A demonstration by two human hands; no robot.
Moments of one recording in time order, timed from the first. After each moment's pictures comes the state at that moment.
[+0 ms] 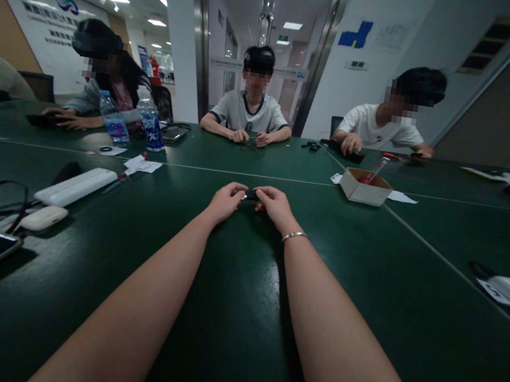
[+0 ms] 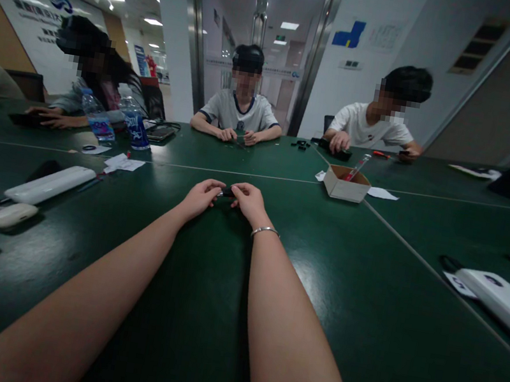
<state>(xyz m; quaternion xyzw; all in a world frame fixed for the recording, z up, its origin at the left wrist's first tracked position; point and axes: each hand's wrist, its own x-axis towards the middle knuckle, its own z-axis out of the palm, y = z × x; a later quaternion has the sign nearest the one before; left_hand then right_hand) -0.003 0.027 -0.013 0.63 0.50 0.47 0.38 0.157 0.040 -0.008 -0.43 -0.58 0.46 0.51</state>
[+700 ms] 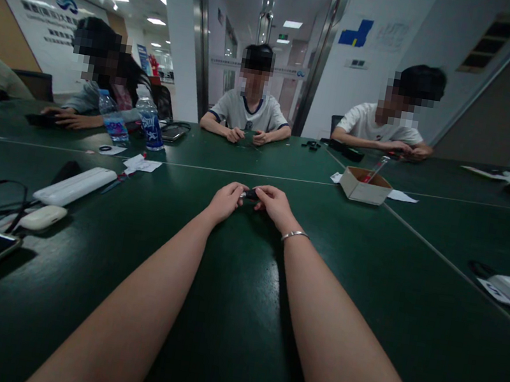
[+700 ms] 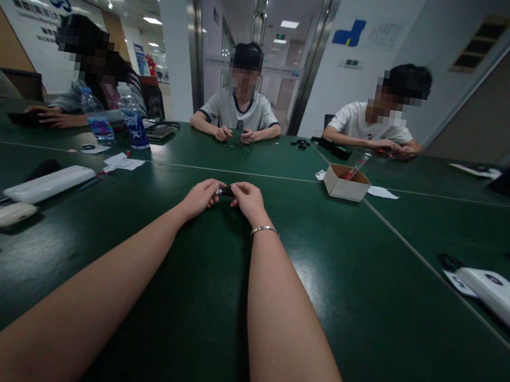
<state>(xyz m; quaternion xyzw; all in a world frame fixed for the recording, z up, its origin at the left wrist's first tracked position) -0.001 0.025 -0.009 0.61 0.50 0.46 0.40 0.156 0.039 -0.007 -0.43 -0.57 0.48 0.51</state>
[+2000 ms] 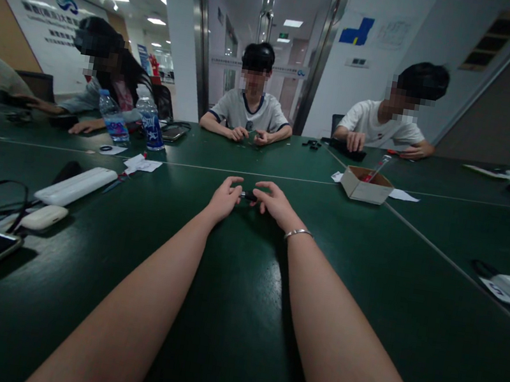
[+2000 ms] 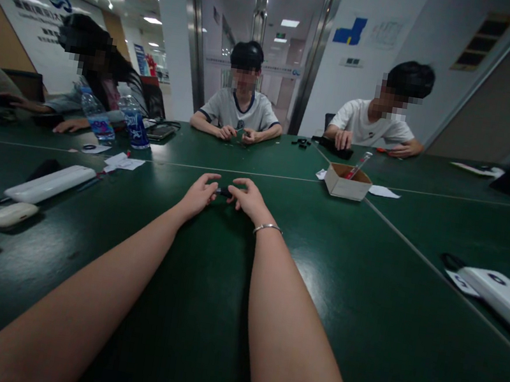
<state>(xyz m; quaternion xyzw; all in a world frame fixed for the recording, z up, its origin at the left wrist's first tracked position) -0.007 0.028 -0.013 0.60 0.49 0.48 0.41 0.162 0.035 -0.003 -0.43 -0.61 0.49 0.46</state>
